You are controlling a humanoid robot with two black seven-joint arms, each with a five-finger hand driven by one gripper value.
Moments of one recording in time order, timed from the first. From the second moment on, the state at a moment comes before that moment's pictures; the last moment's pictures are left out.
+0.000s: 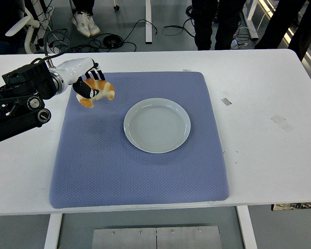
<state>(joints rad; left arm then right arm) -1.18 0.54 -0.08 -1.27 1.23 0.16 0.43 -0.09 0.00 0.04 0.16 -0.10 -0.06 0.21</state>
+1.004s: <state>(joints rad) -1.11 0.53 -0.07 -1.26 1.27 0.22 0.42 -0.09 0.00 0.04 0.16 -0.10 -0.06 0.21</state>
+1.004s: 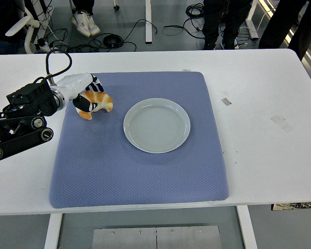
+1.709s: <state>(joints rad) -1.11 0.54 -0.25 -1.26 0.96 0.22 0.27 -0.09 0.00 0.04 0.16 -0.10 -0.06 0.21</state>
